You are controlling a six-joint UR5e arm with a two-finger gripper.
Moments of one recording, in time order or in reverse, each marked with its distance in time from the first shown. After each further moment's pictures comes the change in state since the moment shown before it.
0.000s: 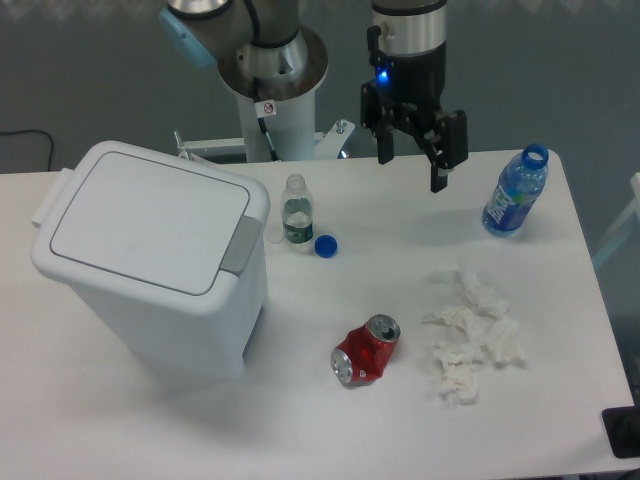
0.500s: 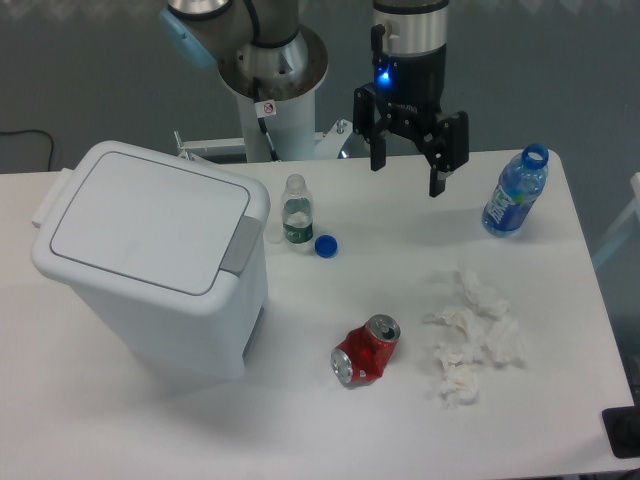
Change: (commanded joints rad) arm -0.005 -0.025 0.057 -0.002 -0.092 -0.213
